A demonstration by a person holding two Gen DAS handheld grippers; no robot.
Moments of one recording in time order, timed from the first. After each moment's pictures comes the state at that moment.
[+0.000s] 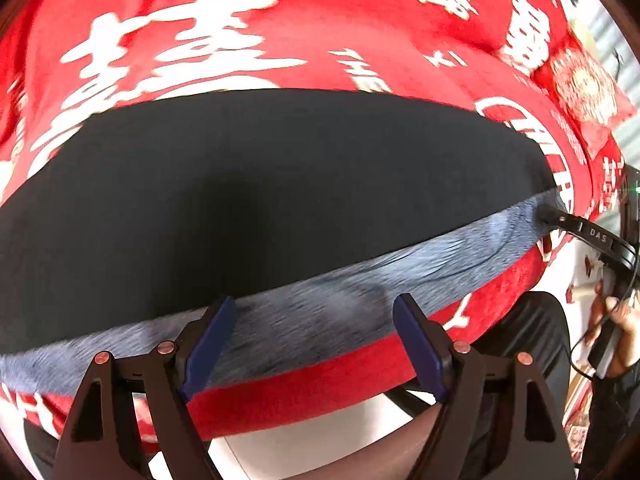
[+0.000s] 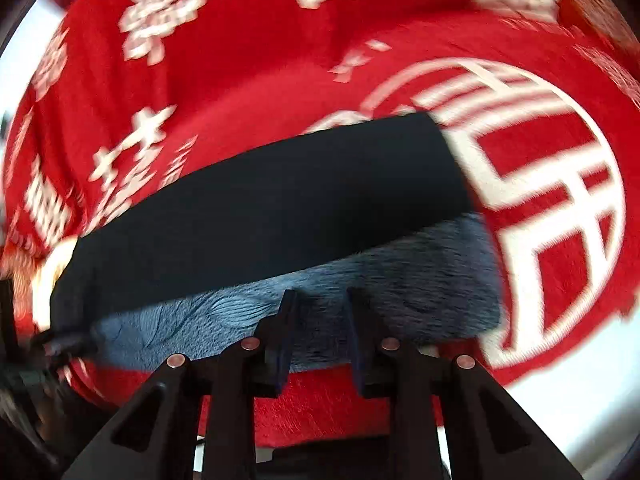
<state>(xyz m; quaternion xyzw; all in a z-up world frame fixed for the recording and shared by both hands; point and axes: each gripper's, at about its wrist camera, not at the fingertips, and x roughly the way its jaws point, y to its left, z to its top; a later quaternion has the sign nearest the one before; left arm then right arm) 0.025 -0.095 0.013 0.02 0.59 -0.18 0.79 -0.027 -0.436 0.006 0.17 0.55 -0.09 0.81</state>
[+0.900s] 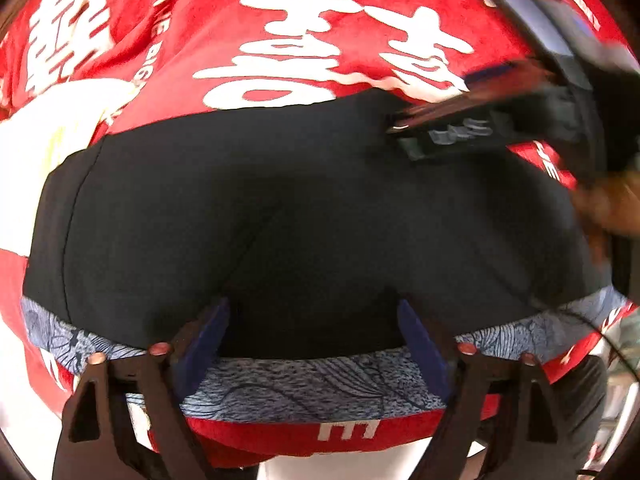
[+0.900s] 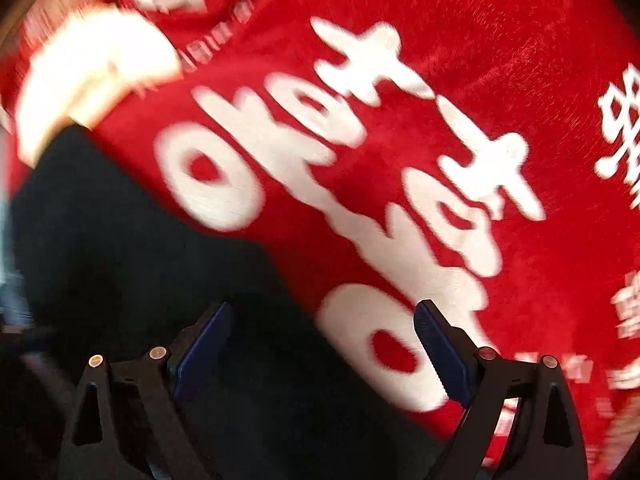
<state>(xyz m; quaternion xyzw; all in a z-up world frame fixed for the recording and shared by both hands) 0.052 0.064 0.001 -0.02 0.58 -0.03 0.82 0.209 -0.006 -0.012 -0.26 0.57 0.16 0.77</state>
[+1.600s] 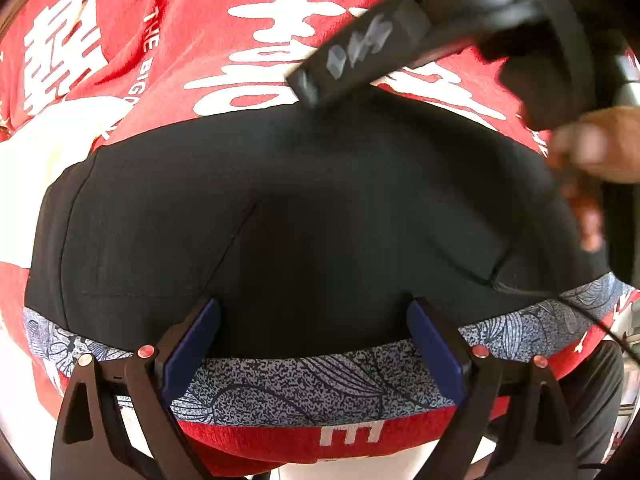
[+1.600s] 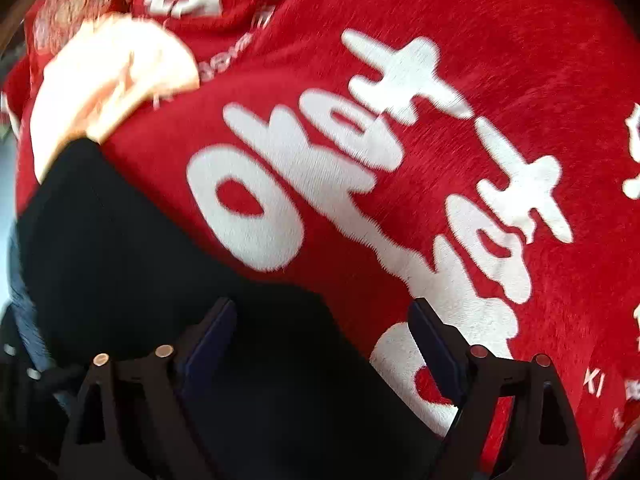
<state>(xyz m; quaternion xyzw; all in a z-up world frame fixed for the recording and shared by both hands) 0.044 0.059 -0.003 0.00 0.56 -0.04 0.83 0.206 0.004 0.014 -0.16 0.55 0.24 0.78</state>
